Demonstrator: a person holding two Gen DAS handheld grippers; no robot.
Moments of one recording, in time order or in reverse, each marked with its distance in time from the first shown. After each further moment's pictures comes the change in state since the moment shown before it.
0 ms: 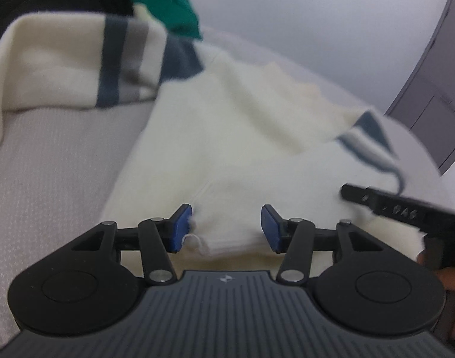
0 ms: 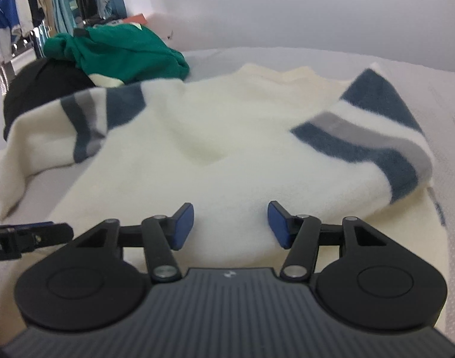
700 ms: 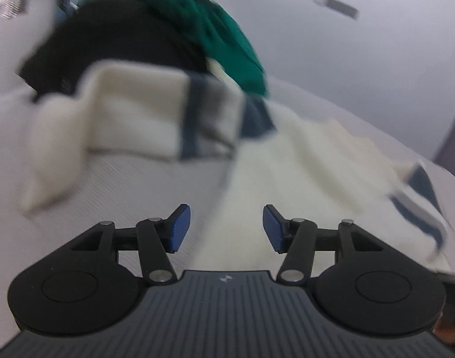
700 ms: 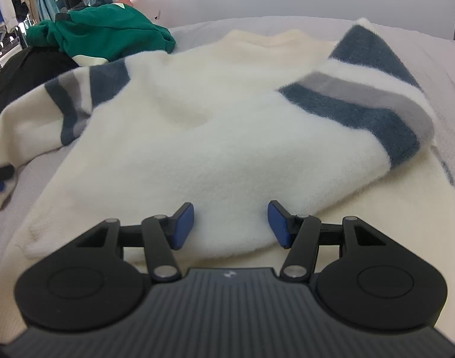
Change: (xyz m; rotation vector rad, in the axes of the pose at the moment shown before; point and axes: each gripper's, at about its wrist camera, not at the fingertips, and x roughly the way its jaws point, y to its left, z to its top) left arm -0.046 0.037 0.025 -0.084 -0.223 0.238; right arm 0.012 -0.012 -0.015 0.055 0.091 -0.009
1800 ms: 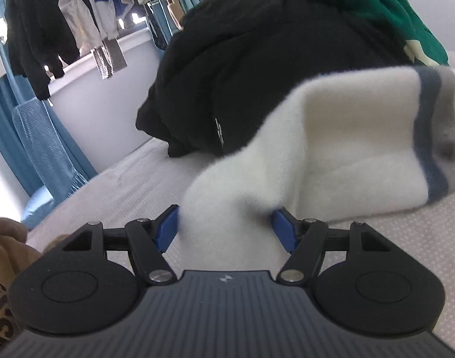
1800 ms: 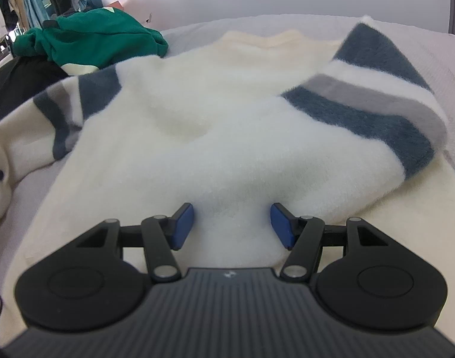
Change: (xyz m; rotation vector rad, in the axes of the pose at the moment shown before) left arm 0.110 0.119 0.064 0.229 -0.004 0.634; right arm 0.017 0.006 0.014 0.049 0.003 -0.015
